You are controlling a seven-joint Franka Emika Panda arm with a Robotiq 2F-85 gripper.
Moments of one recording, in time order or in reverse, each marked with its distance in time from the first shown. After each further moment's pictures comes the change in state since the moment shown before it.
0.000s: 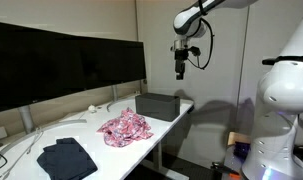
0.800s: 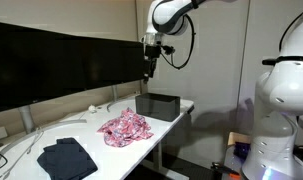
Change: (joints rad) arm 0.109 0.024 0.324 -0.014 0.002 0.297 0.242
